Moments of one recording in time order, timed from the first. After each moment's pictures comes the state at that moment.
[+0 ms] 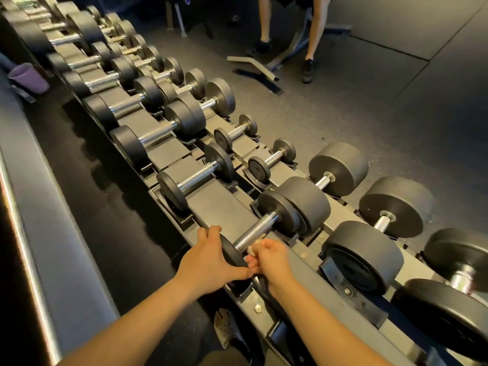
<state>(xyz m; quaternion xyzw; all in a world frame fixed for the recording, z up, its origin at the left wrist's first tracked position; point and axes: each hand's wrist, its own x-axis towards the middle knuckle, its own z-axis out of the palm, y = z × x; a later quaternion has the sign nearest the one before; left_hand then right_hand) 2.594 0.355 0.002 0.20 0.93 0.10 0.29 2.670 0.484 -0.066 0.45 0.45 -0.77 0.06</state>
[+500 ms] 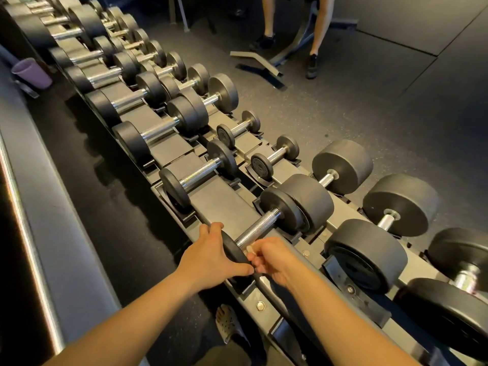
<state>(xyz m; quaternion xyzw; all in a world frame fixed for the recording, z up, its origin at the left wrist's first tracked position) 2.587 0.353 0.006 0.21 0.92 0.11 0.31 2.658 0.500 -0.062 0.43 0.43 -0.77 0.20</state>
